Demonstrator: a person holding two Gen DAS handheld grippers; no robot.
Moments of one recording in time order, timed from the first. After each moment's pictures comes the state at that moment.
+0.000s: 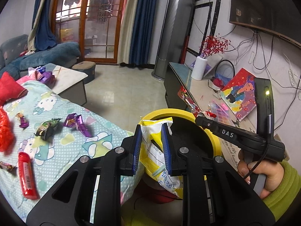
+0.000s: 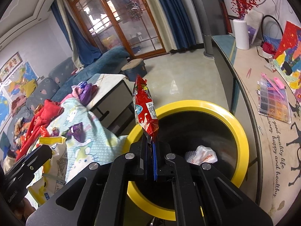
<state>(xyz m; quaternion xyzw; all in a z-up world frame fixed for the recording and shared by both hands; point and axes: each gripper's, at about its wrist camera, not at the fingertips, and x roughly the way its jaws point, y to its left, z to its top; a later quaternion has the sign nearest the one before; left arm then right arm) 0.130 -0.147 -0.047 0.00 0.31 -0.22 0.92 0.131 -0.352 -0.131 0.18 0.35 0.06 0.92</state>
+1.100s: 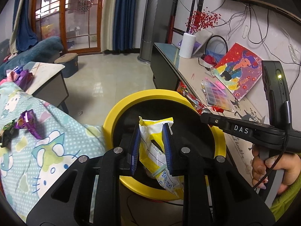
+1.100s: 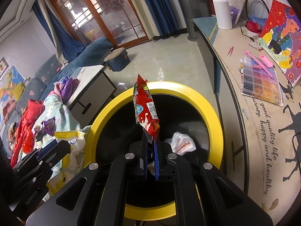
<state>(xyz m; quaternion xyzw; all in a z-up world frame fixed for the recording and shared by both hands) 0.168 -0.214 -0.105 0.04 0.36 -0.27 0.89 0.136 -0.408 -0.177 0.20 0.40 0.02 0.89</state>
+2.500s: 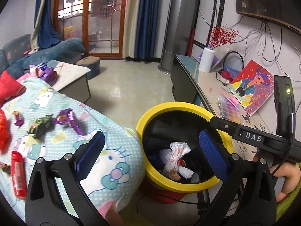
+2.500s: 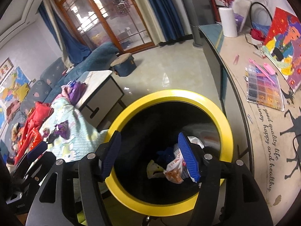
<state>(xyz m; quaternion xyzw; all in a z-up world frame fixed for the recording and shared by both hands) 0.149 -0.169 -0.068 0.01 0.33 -0.19 0.92 0.124 -0.379 -0.142 0.19 0.37 0.04 0.91</state>
